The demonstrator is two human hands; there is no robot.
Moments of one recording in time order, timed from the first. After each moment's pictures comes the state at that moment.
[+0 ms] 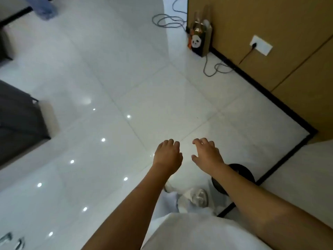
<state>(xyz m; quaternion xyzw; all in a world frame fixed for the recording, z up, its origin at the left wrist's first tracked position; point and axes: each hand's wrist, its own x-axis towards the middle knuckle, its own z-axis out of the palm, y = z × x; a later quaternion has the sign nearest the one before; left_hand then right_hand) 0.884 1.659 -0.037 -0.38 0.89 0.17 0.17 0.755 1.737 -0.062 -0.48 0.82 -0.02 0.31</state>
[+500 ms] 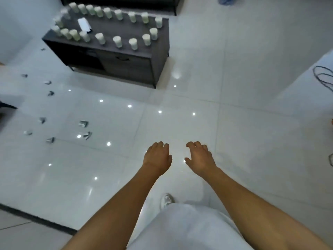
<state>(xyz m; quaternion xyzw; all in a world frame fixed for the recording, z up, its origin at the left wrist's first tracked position) 1.377 1.613 -0.021 -0.73 0.65 0.22 0.07 1.219 1.567 -0.037 -0.78 0.55 0.08 0.28</state>
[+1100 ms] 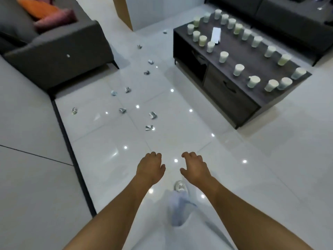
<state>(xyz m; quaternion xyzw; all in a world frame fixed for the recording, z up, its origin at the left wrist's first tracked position) 1.713 1.618 -0.031 -0.92 0.30 0.26 -0.01 1.623 1.470 -0.049 -0.92 0.23 0.19 0.24</state>
